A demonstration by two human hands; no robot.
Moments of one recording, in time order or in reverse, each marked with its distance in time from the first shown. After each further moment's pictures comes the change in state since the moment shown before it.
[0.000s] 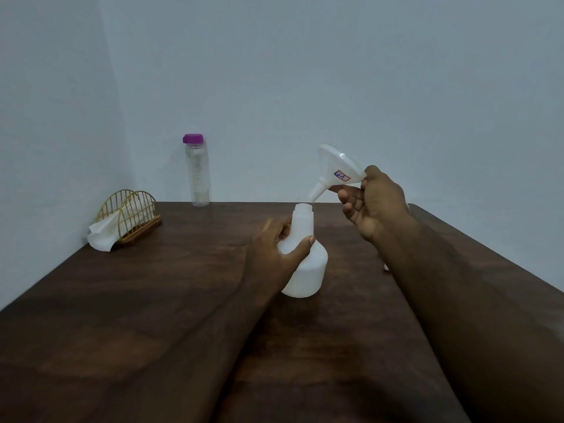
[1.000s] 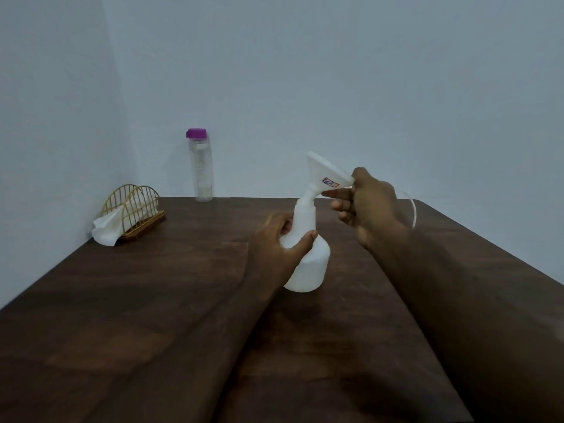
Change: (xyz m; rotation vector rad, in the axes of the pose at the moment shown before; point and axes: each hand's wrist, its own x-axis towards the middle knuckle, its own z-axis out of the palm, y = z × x) left_hand 0.000 0.005 -0.003 -0.028 0.003 -0.010; right_hand -0.005 0.012 0.005 -0.162 -0.042 -0.109
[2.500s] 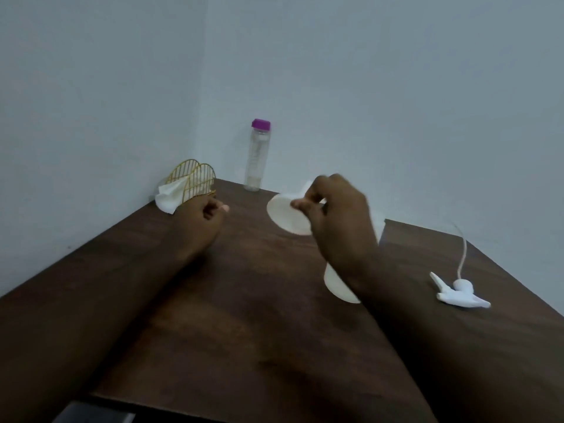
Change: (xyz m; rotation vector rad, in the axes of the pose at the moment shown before) left_hand 0.007 -0.116 -0.168 0.184 0.185 -0.344; right_hand -0.061 0.046 0.102 -0.884 -0.330 -0.869
